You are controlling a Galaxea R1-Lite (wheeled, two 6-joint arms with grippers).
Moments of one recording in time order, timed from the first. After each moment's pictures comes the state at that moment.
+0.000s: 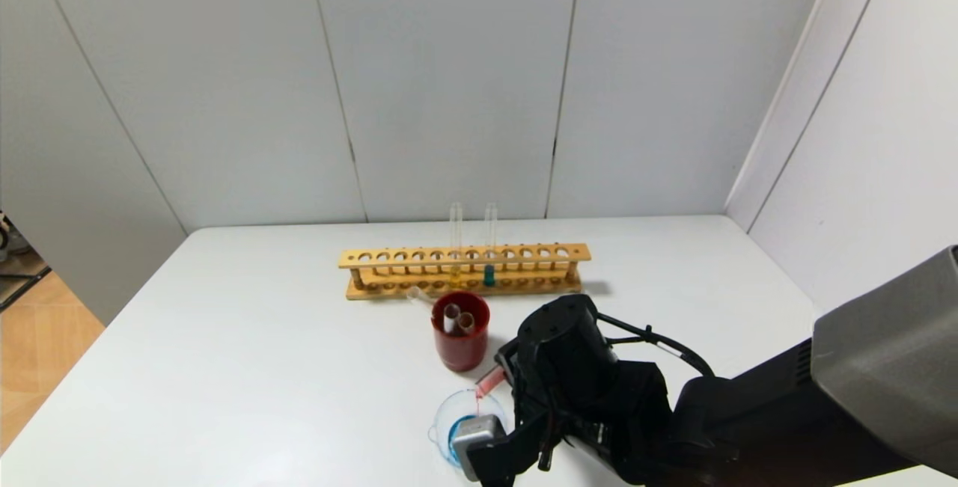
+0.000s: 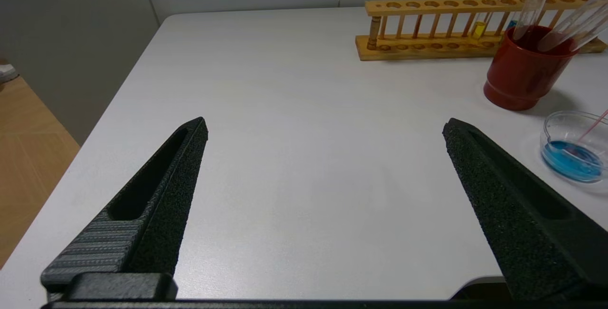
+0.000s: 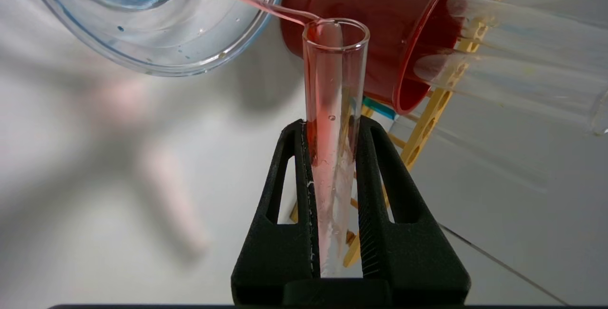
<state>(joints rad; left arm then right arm) 0.00 0.00 0.00 -0.01 0.00 -0.01 0.89 2.05 -0.84 -0.55 -0.28 -1.45</state>
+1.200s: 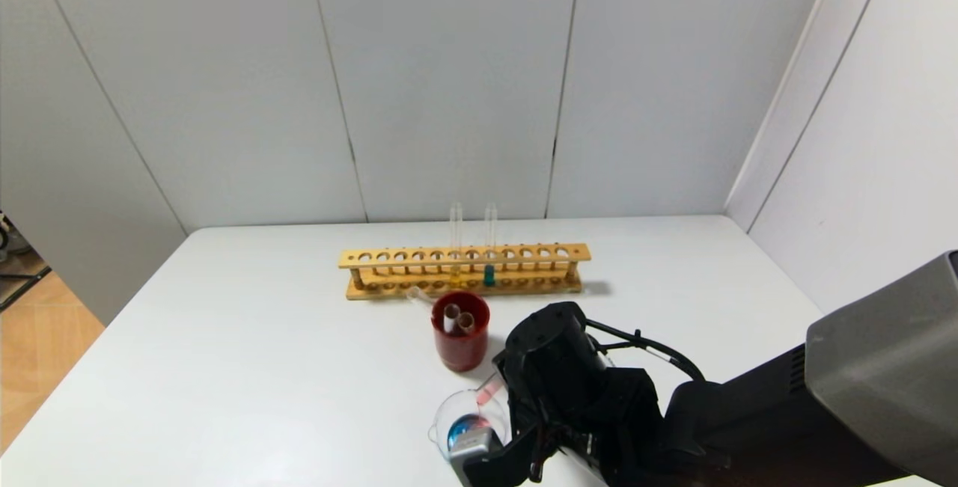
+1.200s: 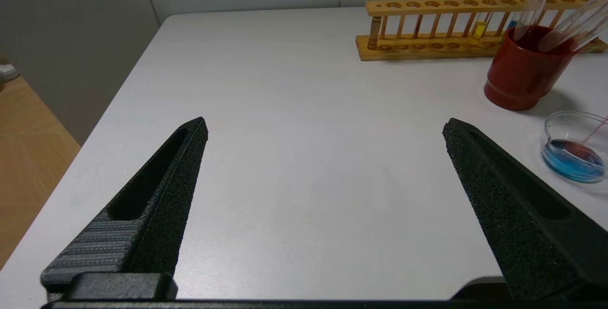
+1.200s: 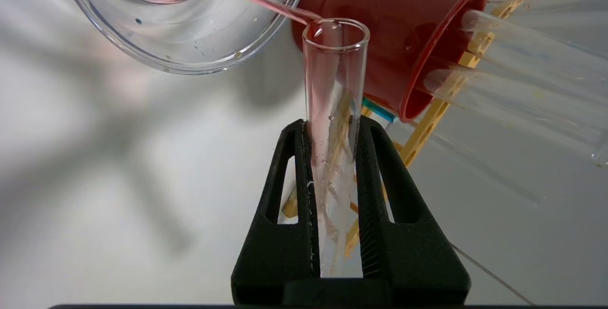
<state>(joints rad) 0.00 0.00 0.00 -0.01 0.00 -0.01 0.92 2.06 -0.85 -0.51 -0.33 -1.51</state>
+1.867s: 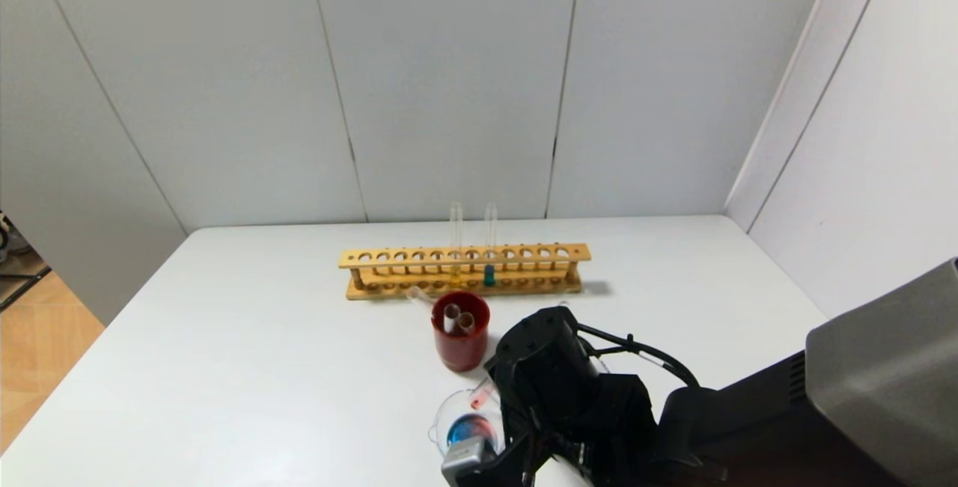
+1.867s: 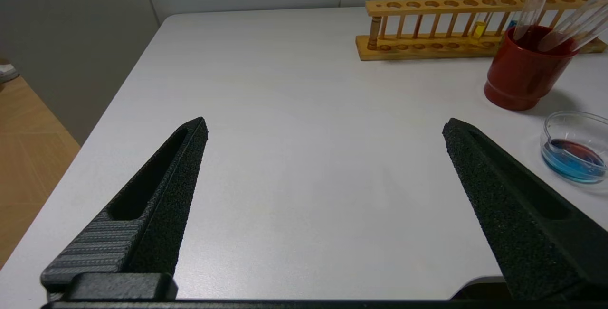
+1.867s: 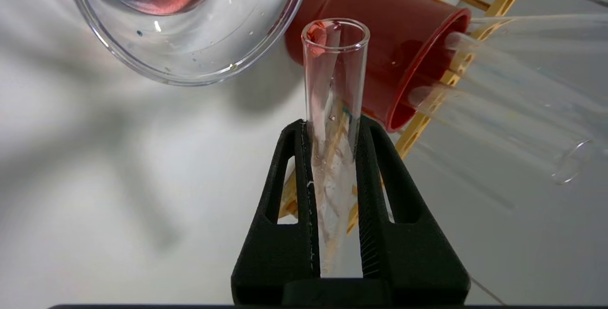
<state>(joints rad) 0.00 0.00 0.00 -0.01 0.00 -0.01 0.95 2.06 -0.87 -0.50 -0.36 -1.54</state>
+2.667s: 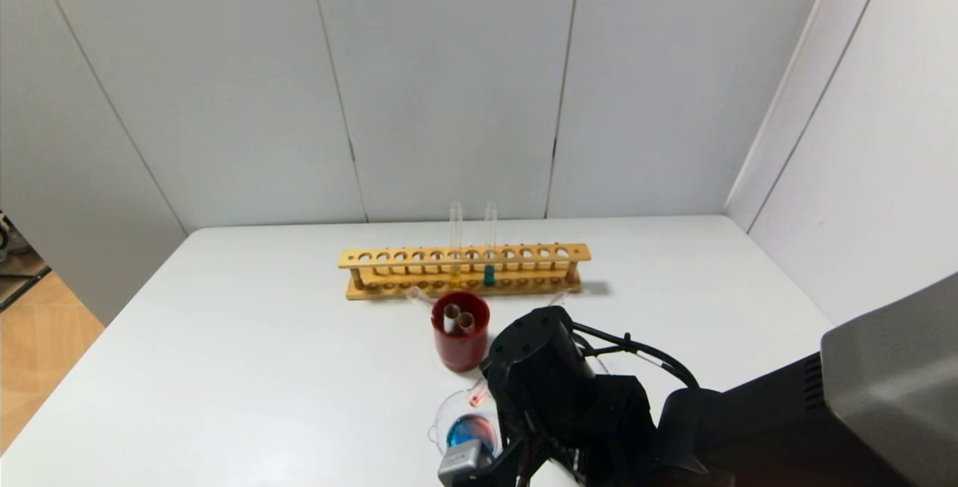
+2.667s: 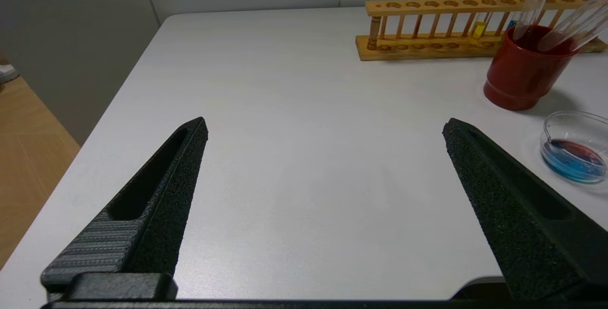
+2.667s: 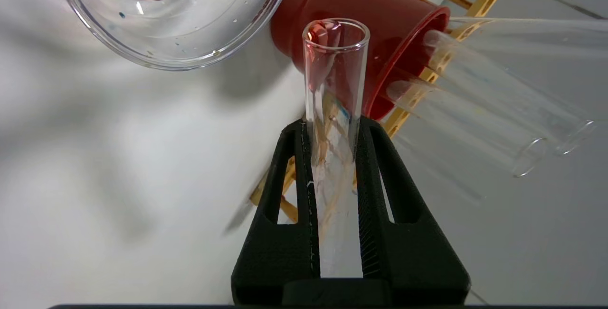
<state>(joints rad) 0.00 0.00 0.00 -0.01 0.00 -0.01 0.97 2.04 -0.89 -0.47 -0.40 -1.59</state>
